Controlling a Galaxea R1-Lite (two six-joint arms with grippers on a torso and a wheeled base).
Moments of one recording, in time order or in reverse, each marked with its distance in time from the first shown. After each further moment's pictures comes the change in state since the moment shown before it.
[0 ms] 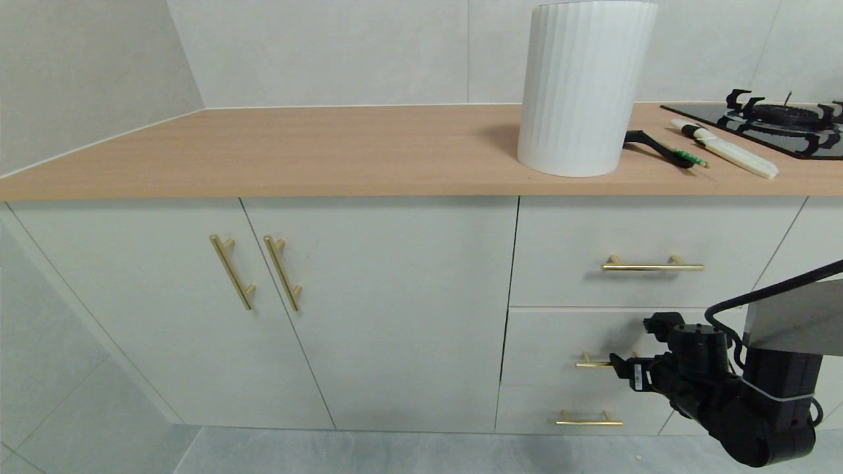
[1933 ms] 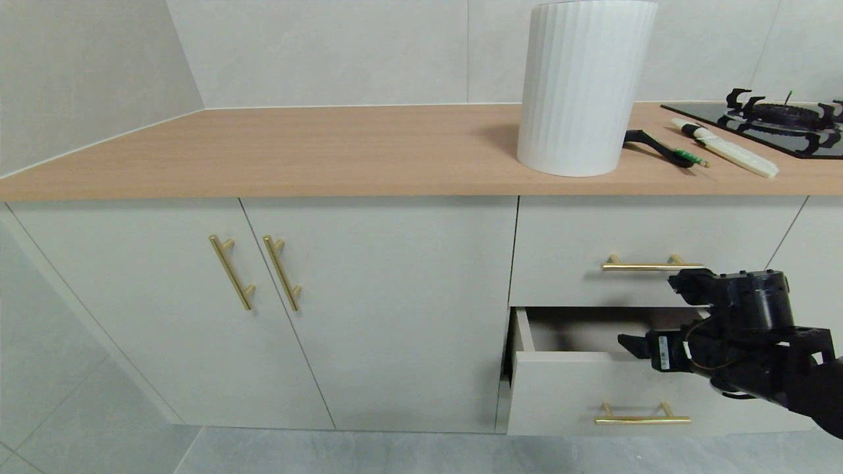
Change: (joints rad) left arm 0.000 0.000 0.000 0.000 0.000 0.000; right arm 0.104 -0.590 -0.026 0.640 0.048 0.082
